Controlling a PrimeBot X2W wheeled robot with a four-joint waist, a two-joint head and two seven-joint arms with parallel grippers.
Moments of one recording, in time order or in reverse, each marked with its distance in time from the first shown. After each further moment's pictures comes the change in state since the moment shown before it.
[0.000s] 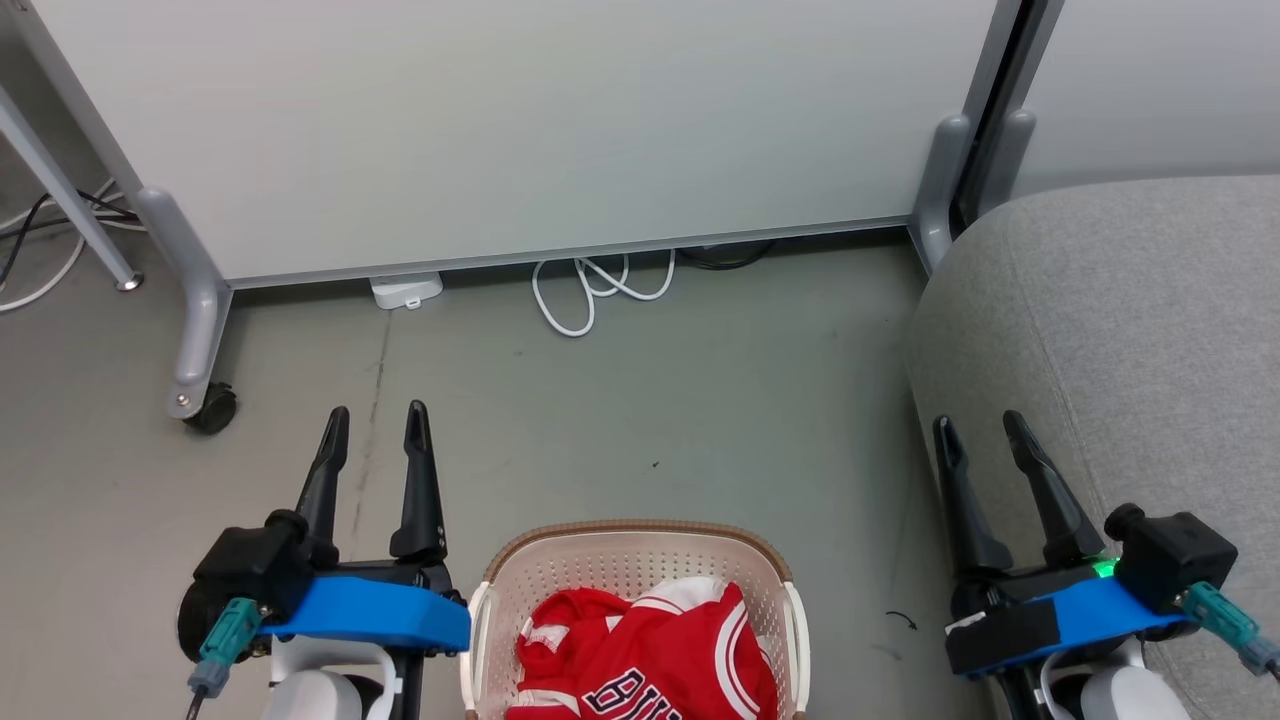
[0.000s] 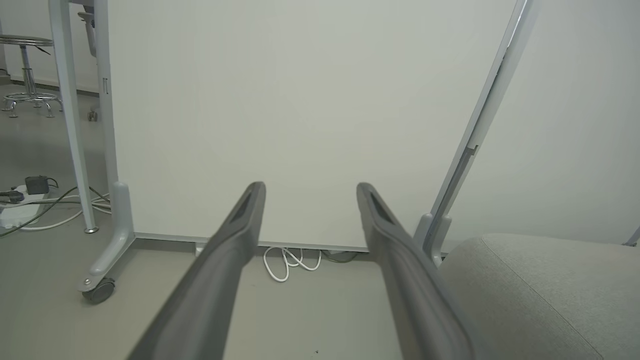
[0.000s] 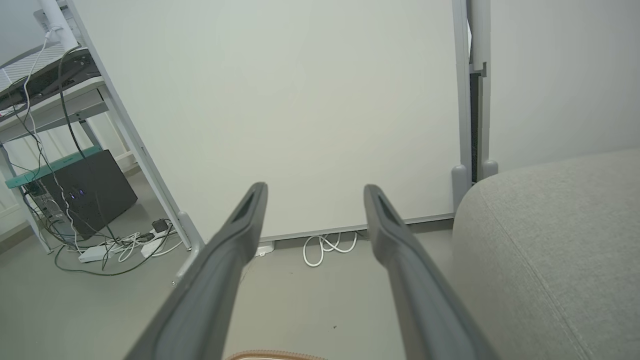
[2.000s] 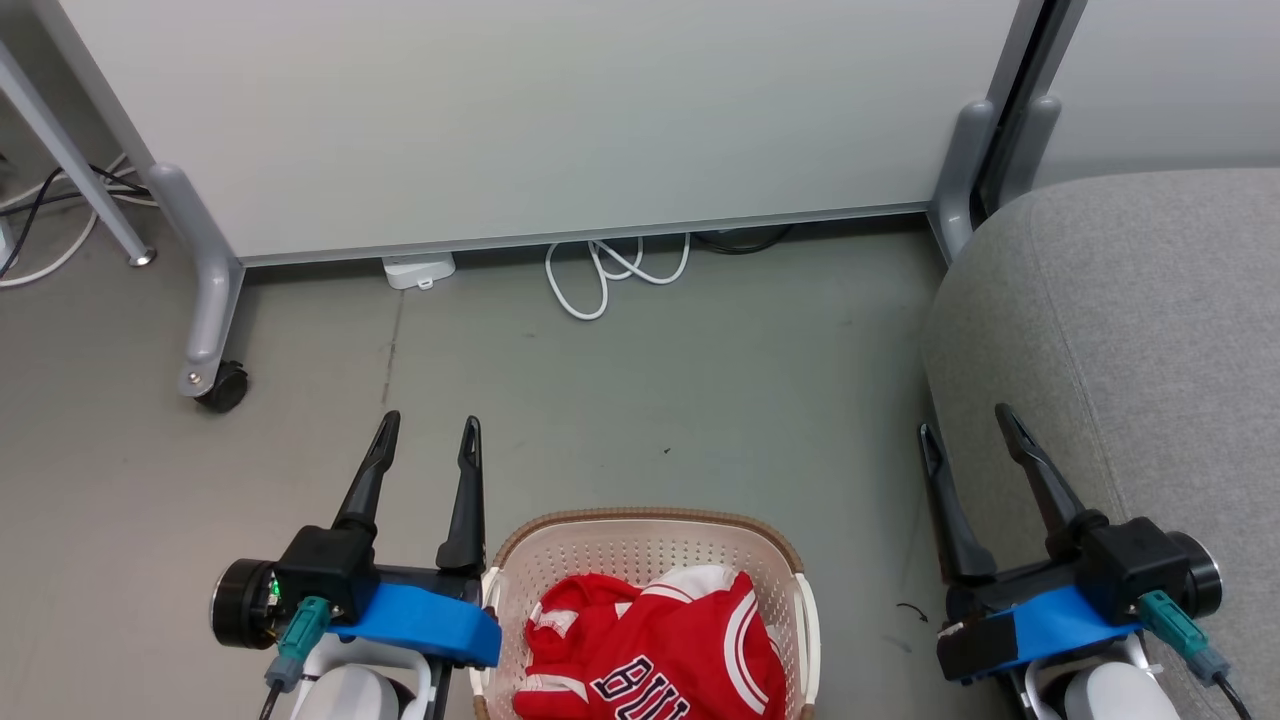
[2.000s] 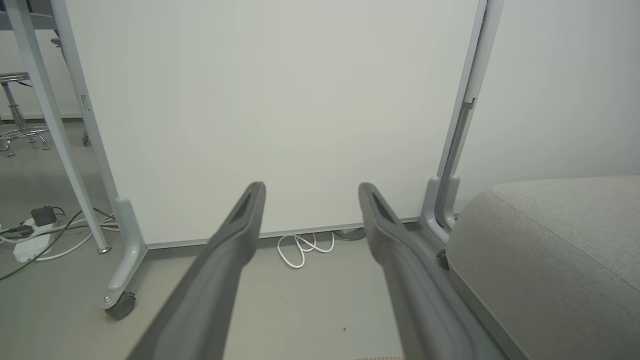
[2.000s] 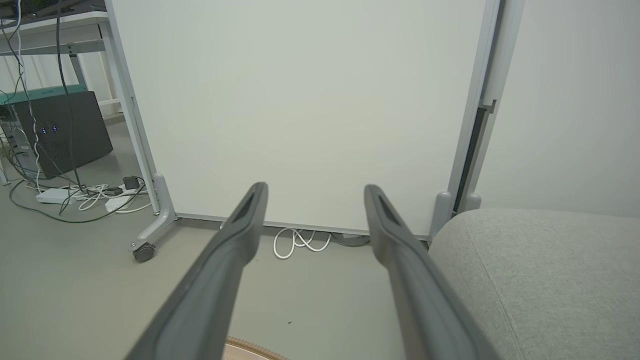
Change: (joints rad) left arm -0.036 0.002 -0.052 0.111 0.157 -0.014 -0.061; right arm -0.014 -0.003 -0.005 0.027 -0.254 0.001 -0.060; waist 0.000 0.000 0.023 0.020
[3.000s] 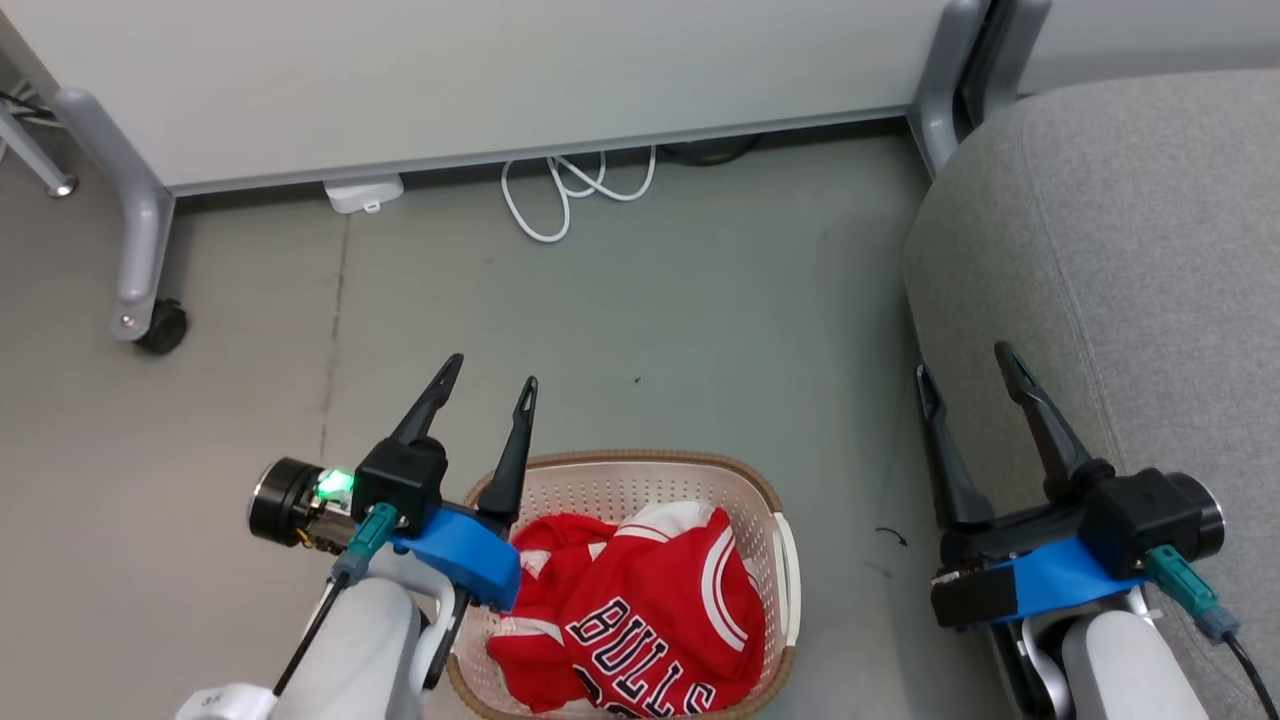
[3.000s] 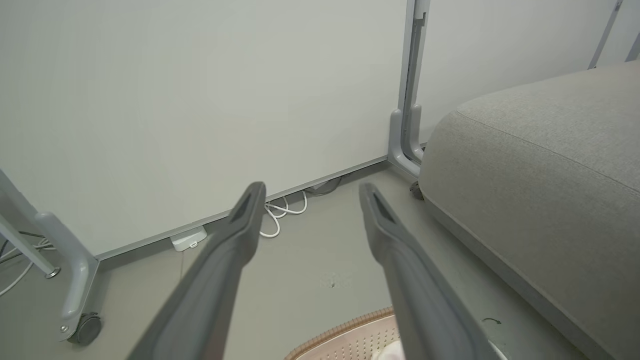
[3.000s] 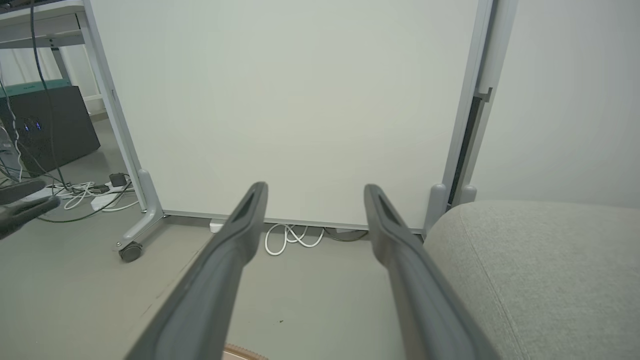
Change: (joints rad) left arm -0.201 0.040 -0.108 0.220 0.082 -0.066 0.000; right arm -0.073 0.000 0.011 -0.024 0.001 0.000 0.000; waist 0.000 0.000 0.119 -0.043
